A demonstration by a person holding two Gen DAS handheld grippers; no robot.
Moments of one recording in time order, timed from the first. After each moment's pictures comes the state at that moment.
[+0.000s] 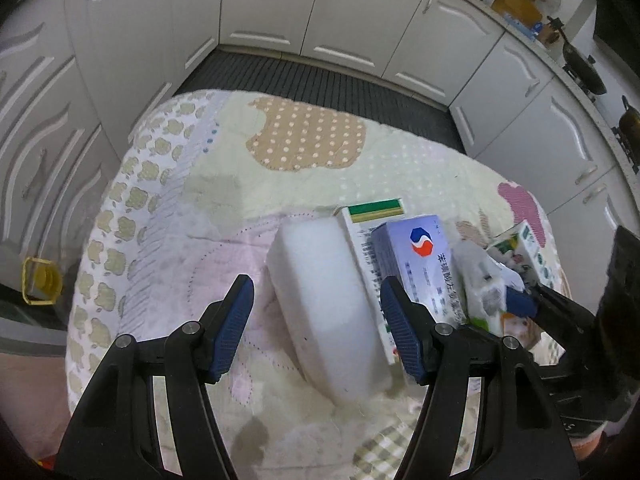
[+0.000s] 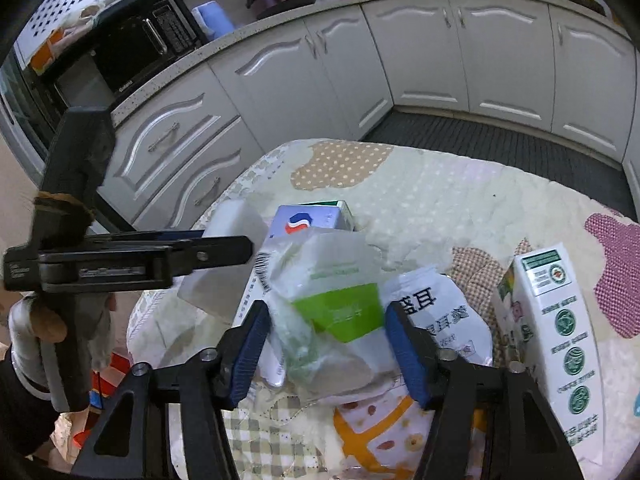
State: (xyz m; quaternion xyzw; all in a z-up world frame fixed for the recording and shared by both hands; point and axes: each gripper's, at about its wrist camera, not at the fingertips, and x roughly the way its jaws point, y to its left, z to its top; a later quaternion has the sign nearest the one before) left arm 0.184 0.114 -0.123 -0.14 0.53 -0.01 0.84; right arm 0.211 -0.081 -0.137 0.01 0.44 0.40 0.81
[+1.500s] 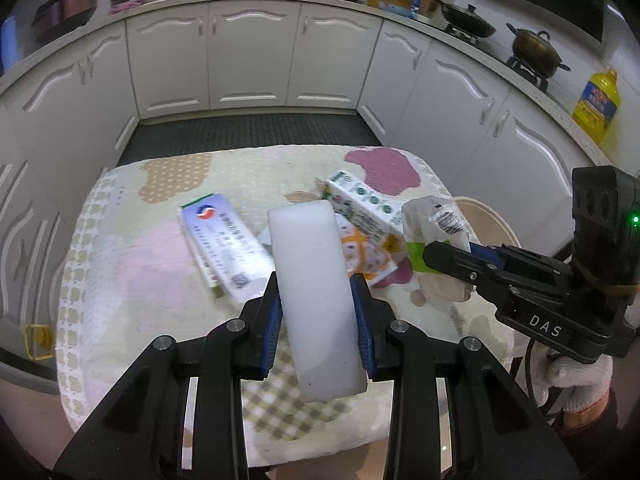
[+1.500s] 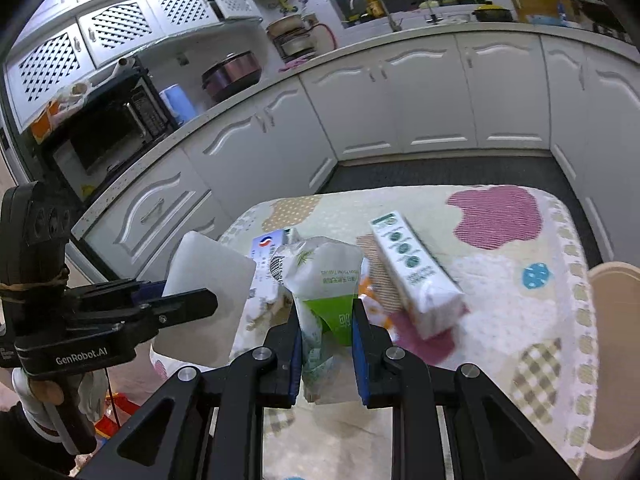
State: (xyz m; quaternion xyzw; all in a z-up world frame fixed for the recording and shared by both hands) left arm 0.082 -0.009 -0.046 -0.03 0.44 -0.14 0.88; right arm 0.112 -0.200 -0.082 0.10 0.37 0.29 0.88
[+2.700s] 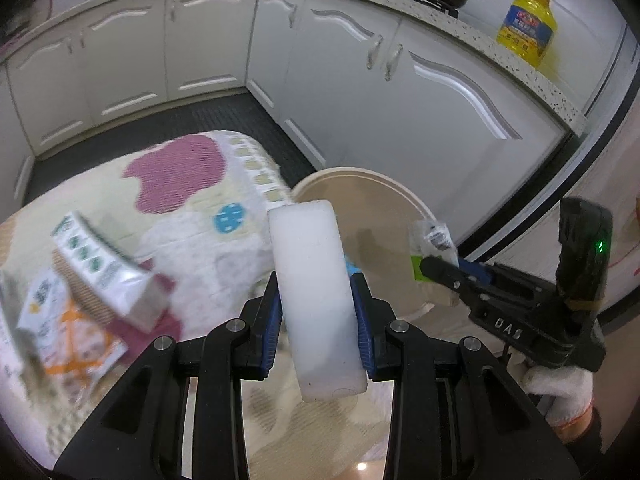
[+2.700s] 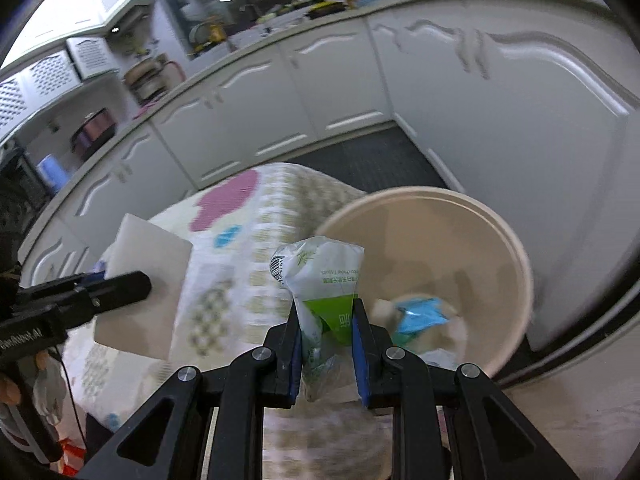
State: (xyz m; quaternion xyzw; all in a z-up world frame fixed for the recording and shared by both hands) left arm 0.127 -0.236 -0.079 0.02 0.47 -0.30 0.83; right arm 0.078 -0.437 -0.134 0.16 0.40 0.06 0.90
